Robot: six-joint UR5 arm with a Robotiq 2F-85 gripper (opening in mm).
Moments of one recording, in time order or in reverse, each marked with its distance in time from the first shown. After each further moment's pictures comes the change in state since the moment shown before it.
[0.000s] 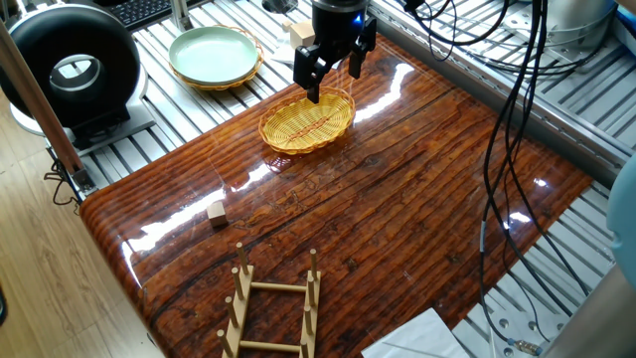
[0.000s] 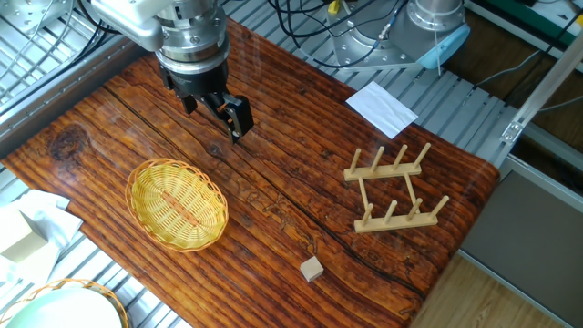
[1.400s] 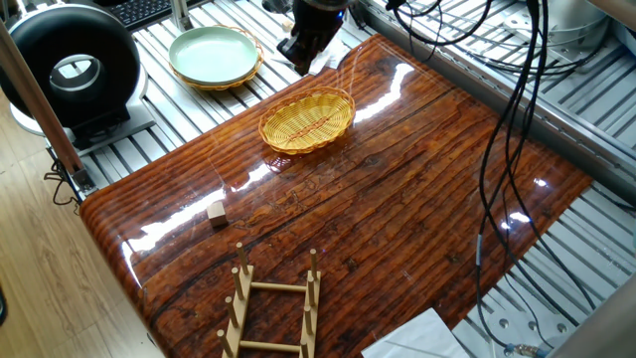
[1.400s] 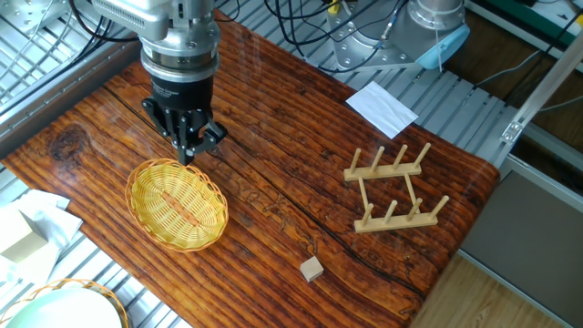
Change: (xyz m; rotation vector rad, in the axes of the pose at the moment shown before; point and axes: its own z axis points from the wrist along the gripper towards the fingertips) arm -0.067 0.011 -0.006 -0.019 -0.261 -0.127
